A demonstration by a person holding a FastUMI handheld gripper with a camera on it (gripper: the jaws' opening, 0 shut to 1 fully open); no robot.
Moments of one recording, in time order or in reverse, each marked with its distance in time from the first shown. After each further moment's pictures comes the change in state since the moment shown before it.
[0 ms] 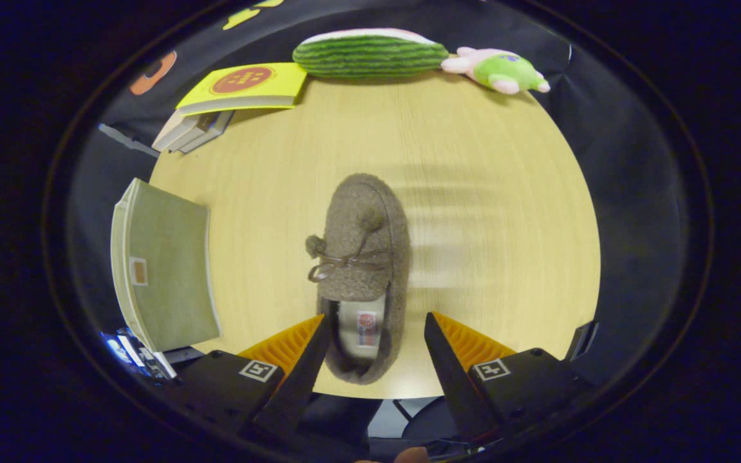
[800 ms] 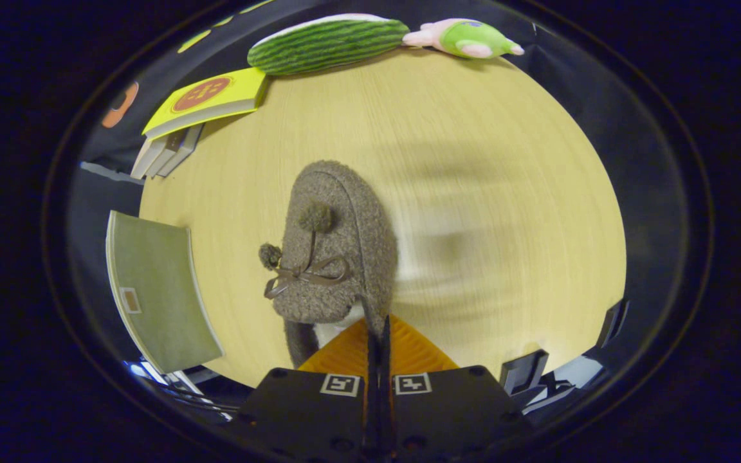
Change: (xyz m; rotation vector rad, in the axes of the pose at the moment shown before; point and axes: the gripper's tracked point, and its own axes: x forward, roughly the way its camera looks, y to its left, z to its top) arm 0.012 0.005 -0.001 0.166 -0.022 0.046
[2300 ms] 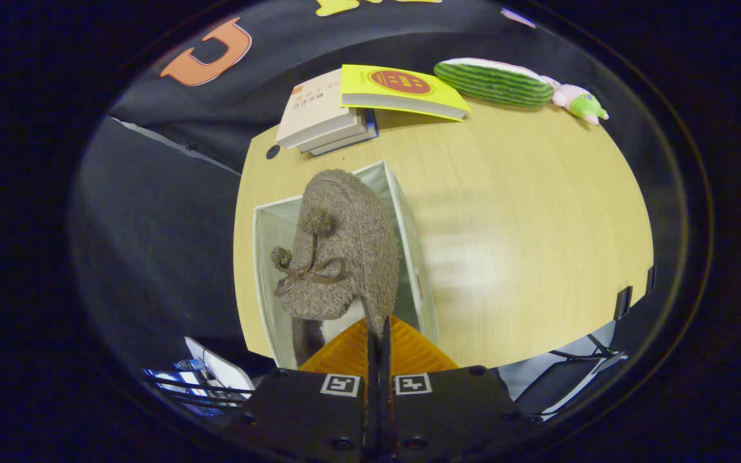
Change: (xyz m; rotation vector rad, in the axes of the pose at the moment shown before) arm -0.075 0.341 -0.069 -0.075 -0.054 0.122
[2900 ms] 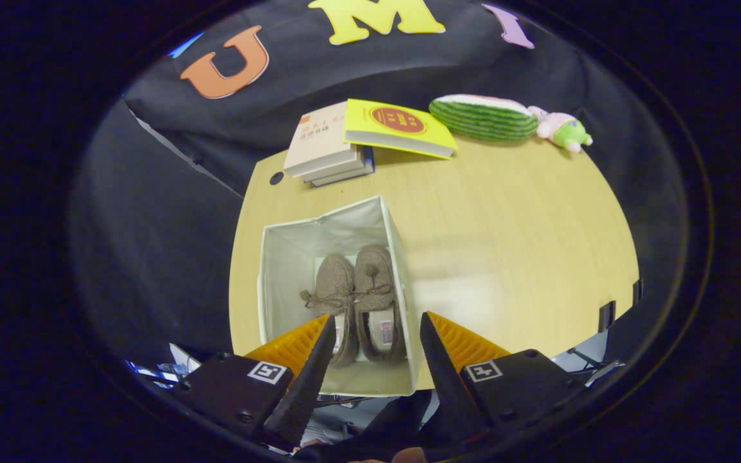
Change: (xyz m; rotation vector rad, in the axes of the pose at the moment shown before) arm -0.054 -0.006 0.010 -0.093 -0.275 -0.064
